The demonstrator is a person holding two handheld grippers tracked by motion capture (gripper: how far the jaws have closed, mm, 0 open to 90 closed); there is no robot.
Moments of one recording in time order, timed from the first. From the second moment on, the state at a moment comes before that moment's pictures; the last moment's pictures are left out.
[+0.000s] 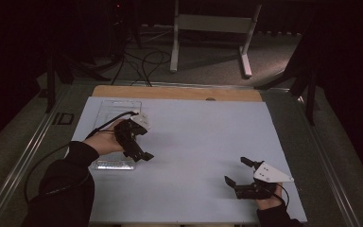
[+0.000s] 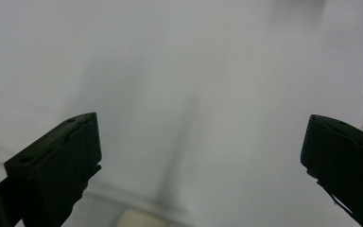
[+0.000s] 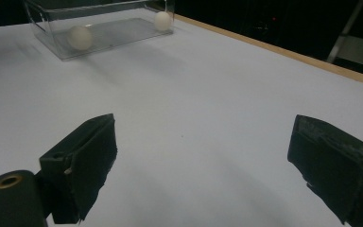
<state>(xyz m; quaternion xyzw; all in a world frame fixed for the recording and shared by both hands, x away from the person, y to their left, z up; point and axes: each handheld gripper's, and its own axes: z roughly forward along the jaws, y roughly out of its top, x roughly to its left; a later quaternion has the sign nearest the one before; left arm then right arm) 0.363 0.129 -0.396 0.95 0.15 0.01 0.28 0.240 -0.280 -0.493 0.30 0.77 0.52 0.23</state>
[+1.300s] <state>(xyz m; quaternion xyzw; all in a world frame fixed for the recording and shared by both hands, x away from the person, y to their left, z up) 0.322 0.083 -0.427 0.94 0.12 0.02 0.32 0.240 -0.280 -0.493 0.30 0.77 0.52 0.23</state>
